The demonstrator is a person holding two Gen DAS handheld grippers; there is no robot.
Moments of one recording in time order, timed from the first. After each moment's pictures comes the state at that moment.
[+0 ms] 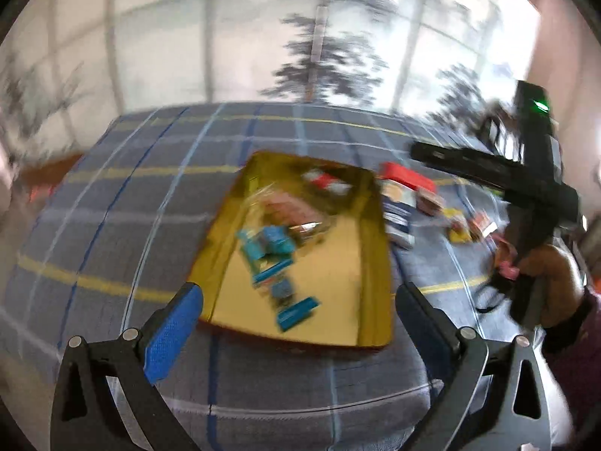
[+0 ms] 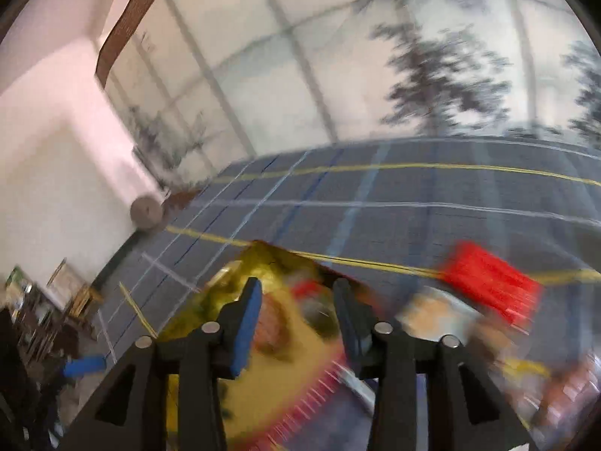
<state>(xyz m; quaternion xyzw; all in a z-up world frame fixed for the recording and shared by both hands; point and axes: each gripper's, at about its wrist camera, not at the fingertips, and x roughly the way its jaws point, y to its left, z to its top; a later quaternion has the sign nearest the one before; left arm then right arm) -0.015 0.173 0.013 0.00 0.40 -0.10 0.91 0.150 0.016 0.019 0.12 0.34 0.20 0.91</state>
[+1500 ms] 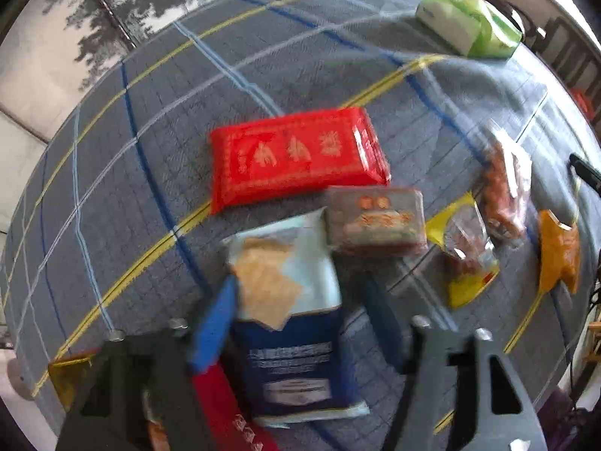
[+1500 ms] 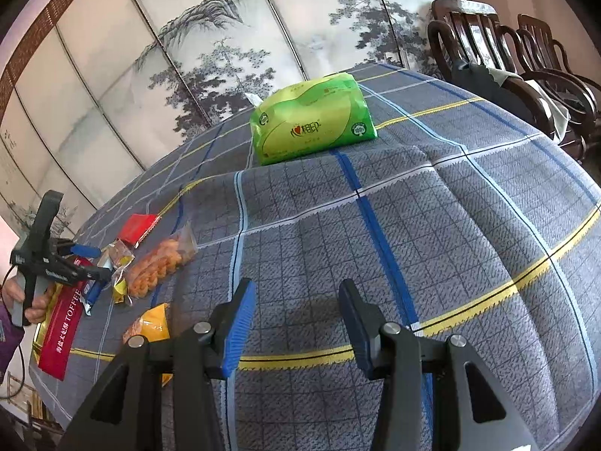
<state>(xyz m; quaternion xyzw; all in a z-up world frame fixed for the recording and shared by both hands) 0.197 -0.053 -0.078 0.24 0.56 -0.26 0.75 0.000 -0.293 -0.069 0.22 0.36 -0.07 0.91</state>
